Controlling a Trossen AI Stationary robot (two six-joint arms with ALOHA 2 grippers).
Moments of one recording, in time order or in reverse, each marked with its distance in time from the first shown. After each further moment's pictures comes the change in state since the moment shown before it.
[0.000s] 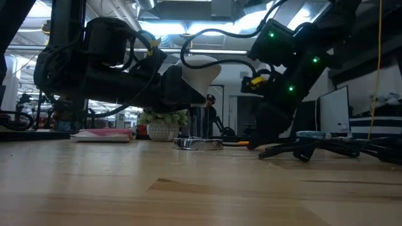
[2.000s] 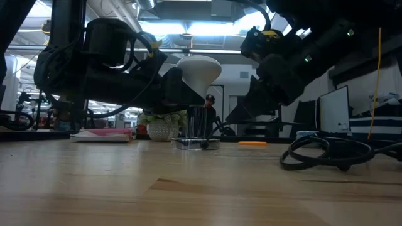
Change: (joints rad) left arm 0.001 0.001 -0.001 -0.006 -0.009 -0.001; right arm 0.265 0.003 -0.003 0.337 0.075 0.031
